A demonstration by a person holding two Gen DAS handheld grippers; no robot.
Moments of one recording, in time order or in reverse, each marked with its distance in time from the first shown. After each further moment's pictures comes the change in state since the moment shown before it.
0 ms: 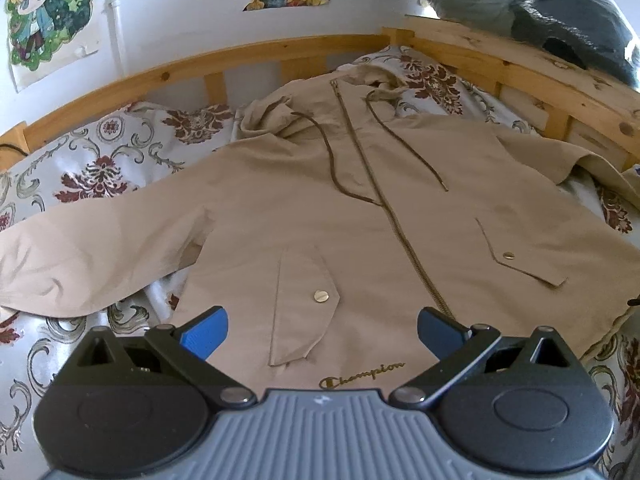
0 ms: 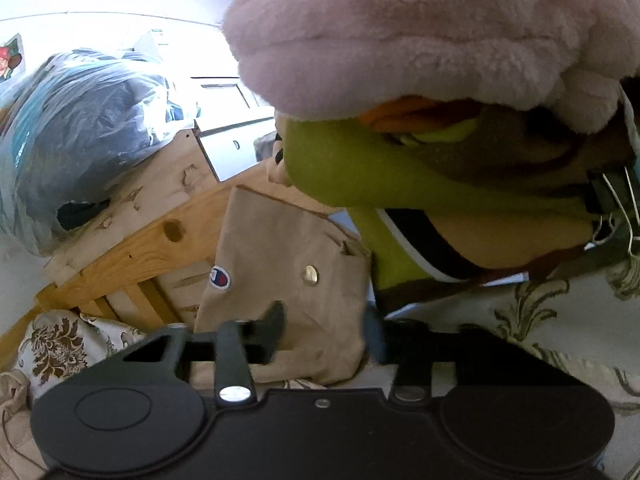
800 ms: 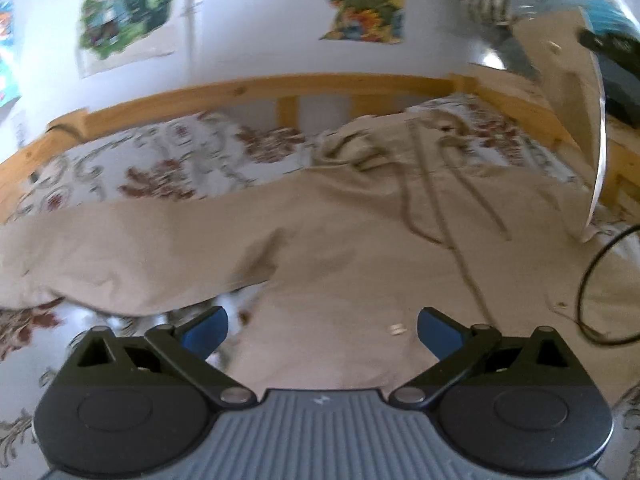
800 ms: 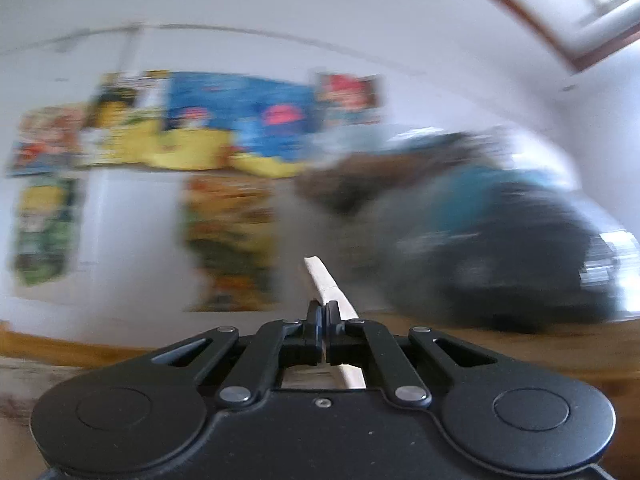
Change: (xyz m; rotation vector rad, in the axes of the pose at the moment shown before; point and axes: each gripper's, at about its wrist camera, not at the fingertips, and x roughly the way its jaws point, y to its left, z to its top) left arm -0.003 0.066 -0.010 -0.153 -0.105 0.117; right arm -0.150 0.260 -0.027 -0.415 -0.220 0.979
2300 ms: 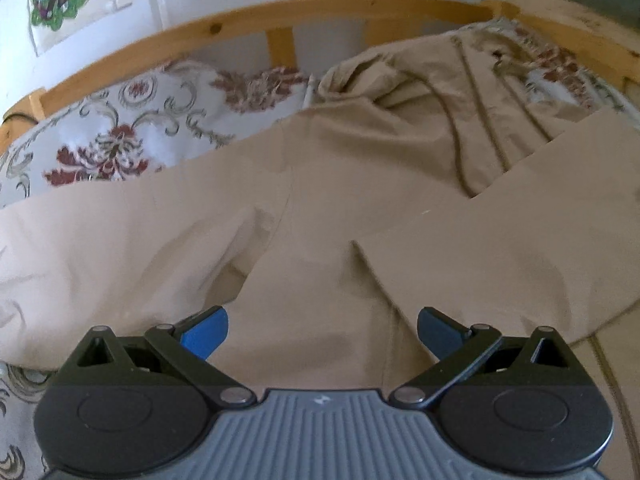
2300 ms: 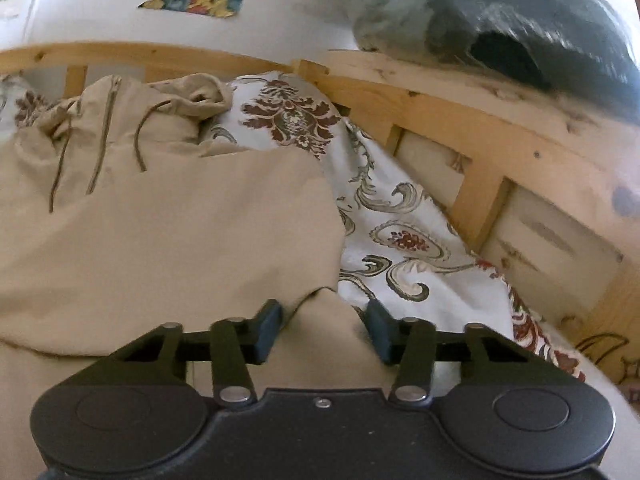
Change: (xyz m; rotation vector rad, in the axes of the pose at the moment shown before) left arm 0.175 -0.031 0.019 0.063 0.141 0.097; right arm 0.010 -0.113 -0.170 -0.306 0.640 -0.250
